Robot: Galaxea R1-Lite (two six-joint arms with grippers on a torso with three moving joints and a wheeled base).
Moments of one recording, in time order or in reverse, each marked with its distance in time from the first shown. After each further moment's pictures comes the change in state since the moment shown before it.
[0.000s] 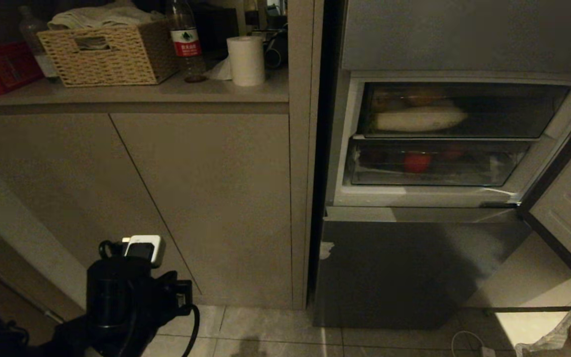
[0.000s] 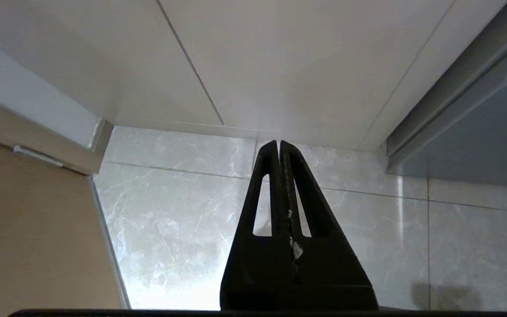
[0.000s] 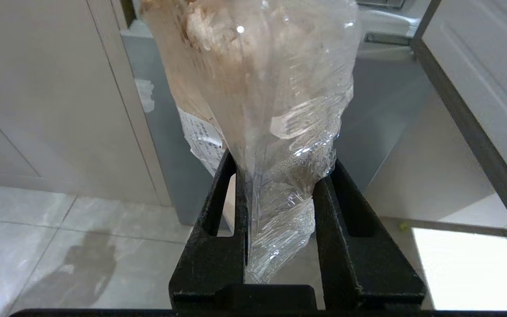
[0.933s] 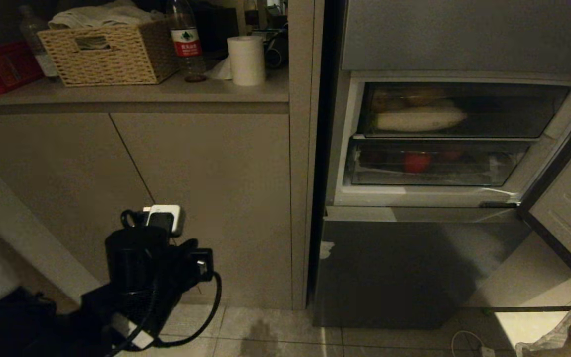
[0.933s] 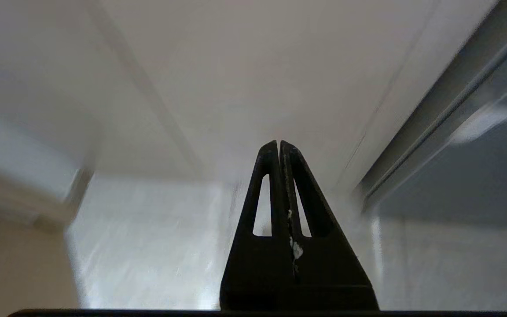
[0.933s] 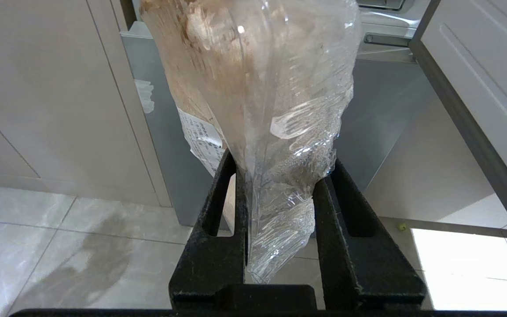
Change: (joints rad) left arm -0.046 0.046 -0.201 -0.021 -0.017 0.064; right arm -0.001 0.000 0.000 -0.001 0.000 0.001
